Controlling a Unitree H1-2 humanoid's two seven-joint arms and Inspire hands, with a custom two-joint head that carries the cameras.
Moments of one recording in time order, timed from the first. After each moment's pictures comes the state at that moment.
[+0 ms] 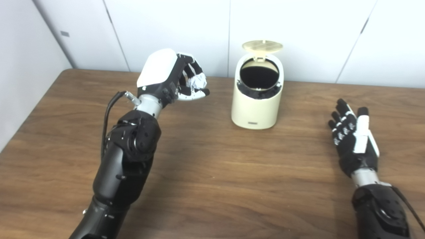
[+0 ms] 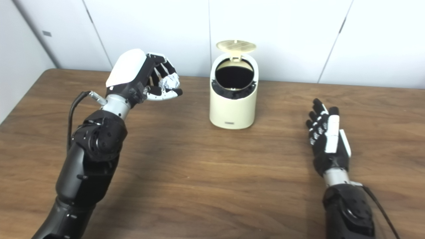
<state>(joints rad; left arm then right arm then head) -0.43 0.27 -0.14 -0.36 0.89 0.41 -0.36 -0.20 -0.09 -0.14 0.04 0.27 0.16 0.08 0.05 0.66</state>
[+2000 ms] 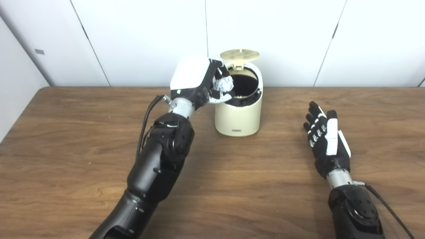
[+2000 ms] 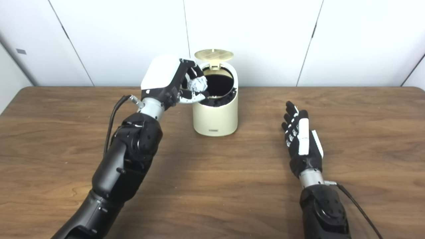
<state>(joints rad) -0.59 0.12 -0.31 -0.02 0.93 0.30 -0.13 -0.18 -0.06 -0.12 0.02 0.23 0.11 0.06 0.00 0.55</state>
